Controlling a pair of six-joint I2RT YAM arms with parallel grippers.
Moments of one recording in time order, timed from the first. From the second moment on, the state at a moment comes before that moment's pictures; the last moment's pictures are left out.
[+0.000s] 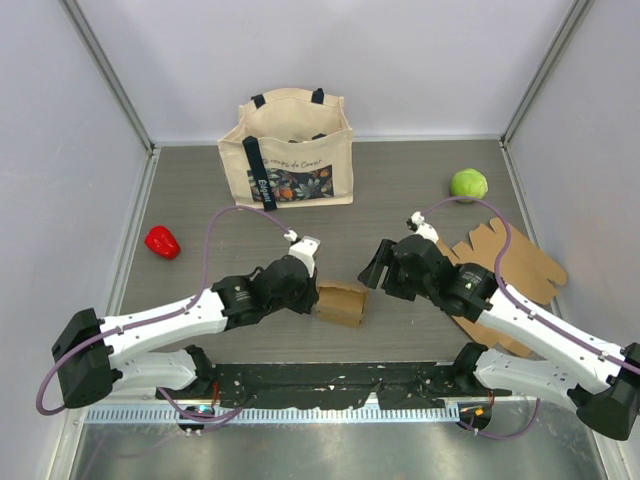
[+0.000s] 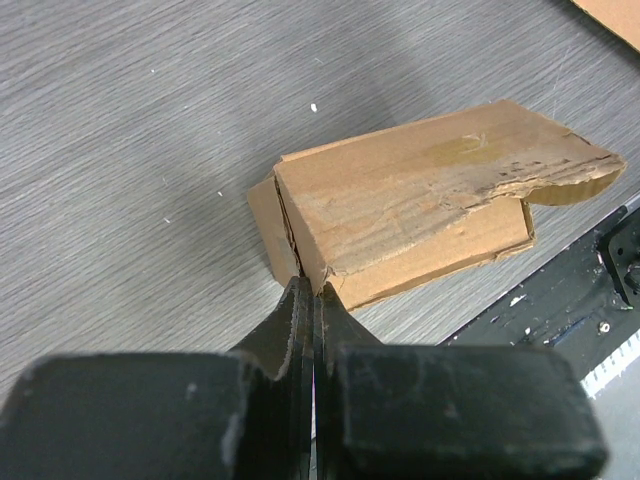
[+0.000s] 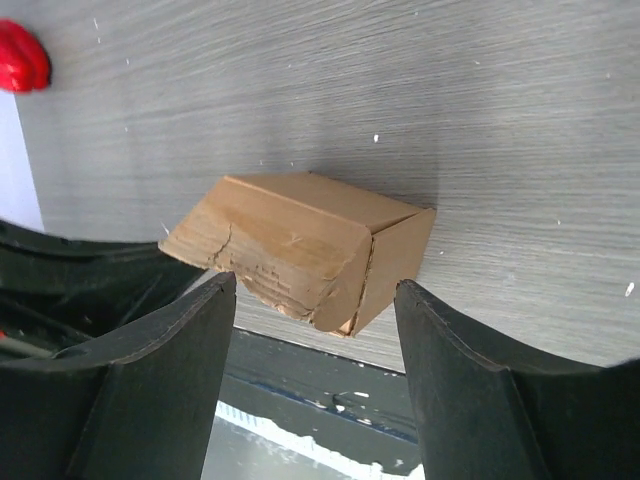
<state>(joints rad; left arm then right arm) -1.04 1.15 0.75 -0.32 -0.18 -0.56 0.88 0.94 0.86 -0.67 0.19 1.00</state>
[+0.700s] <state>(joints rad) -1.08 1.08 0.71 -0.32 -0.15 -0.64 0.83 0.91 0.57 -0.41 0.09 1.20</state>
